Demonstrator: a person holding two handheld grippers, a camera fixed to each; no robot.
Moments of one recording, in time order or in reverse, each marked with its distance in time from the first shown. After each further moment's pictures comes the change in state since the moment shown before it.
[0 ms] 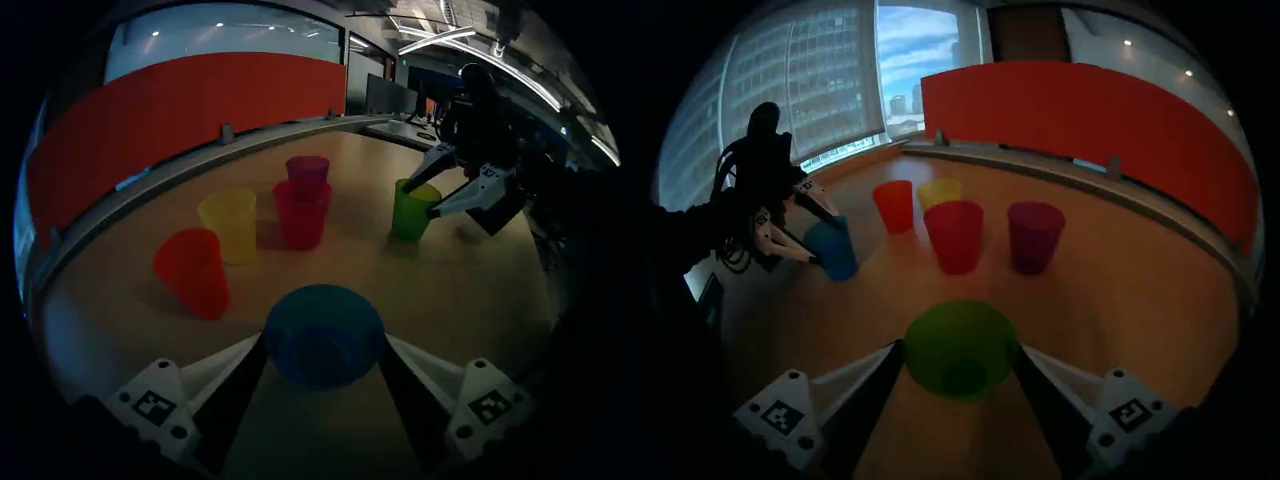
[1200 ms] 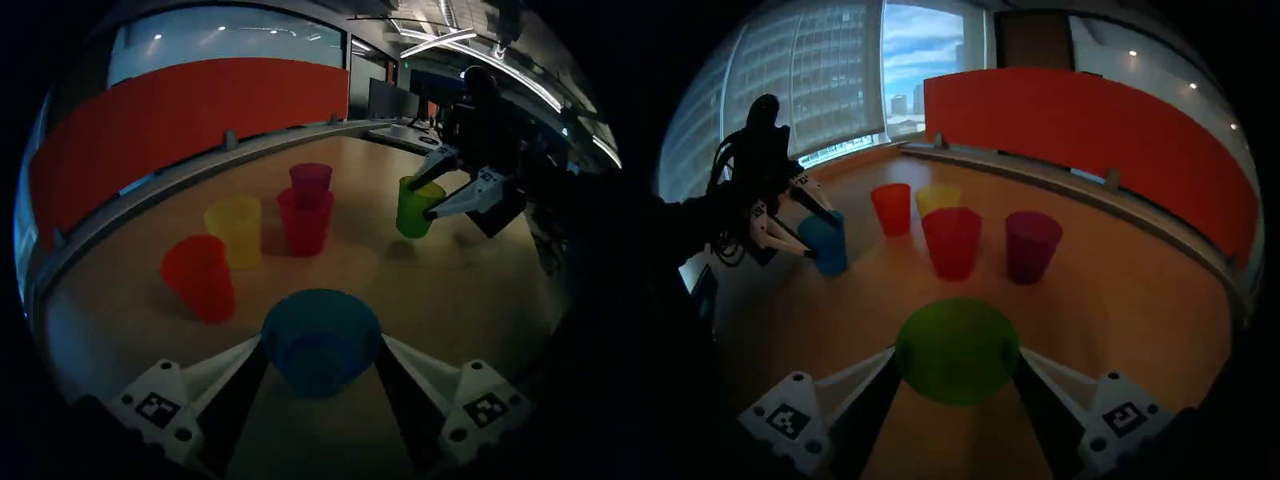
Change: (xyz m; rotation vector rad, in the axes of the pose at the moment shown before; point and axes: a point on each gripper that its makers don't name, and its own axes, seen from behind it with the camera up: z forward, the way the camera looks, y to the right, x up) left arm 0.010 0.000 -0.013 0.018 0.023 -0.002; right arm 0.010 0.004 -0.003 -0.031 0.014 -0.042
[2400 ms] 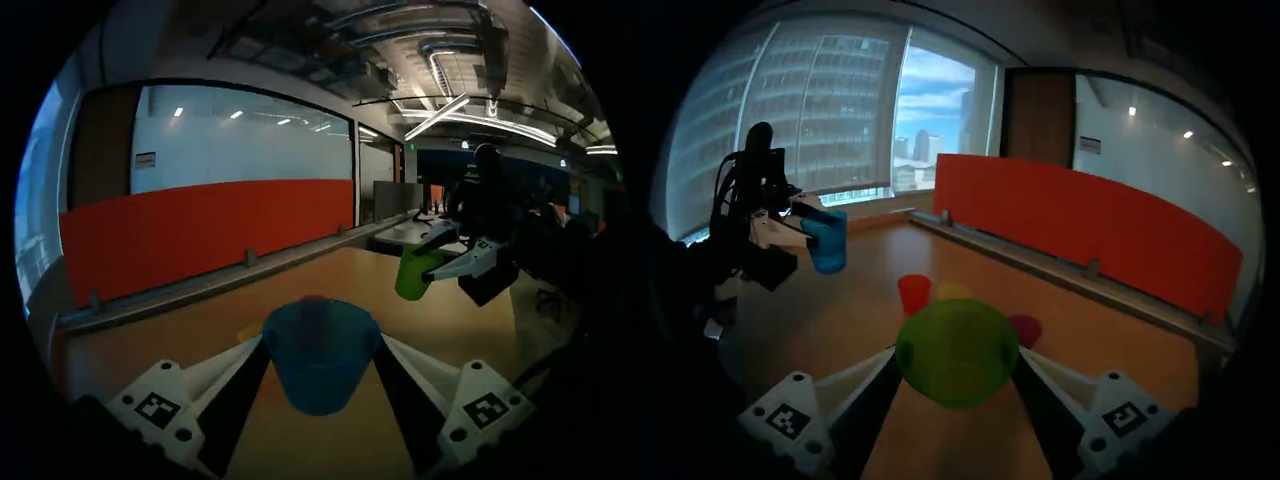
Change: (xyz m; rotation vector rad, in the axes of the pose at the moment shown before) left arm 0.136 0.028 -0.132 0.078 0.424 0.004; right arm 0.119 -0.042 -0.099 -0.055 0.240 -0.095
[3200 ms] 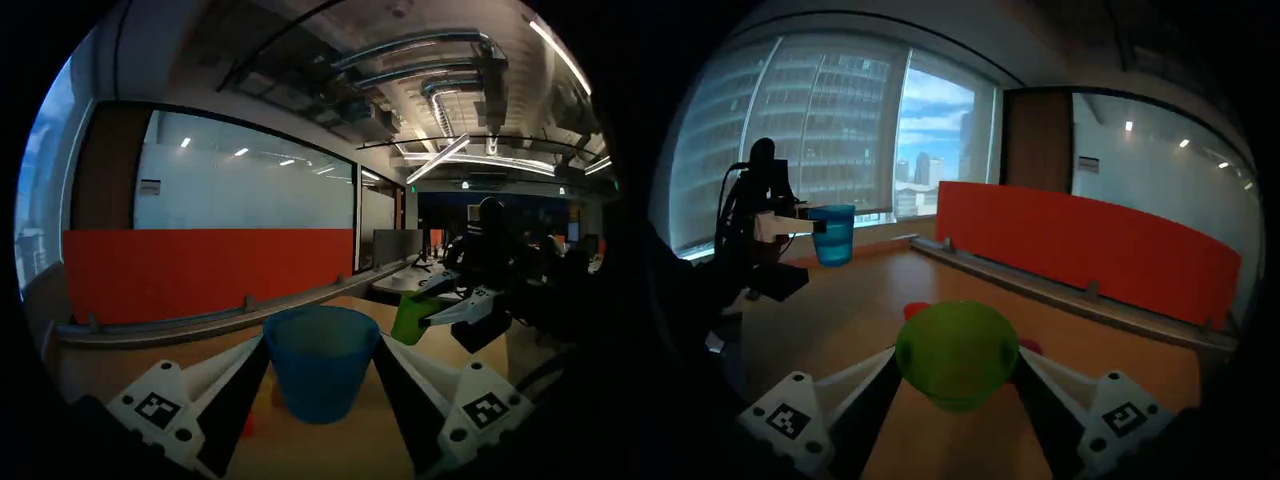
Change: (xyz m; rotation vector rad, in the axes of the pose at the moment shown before) left arm 0.064 0.010 -0.007 0.004 0.179 -0.036; right arm 0.030 -0.004 -0.009 0.009 0.105 0.013
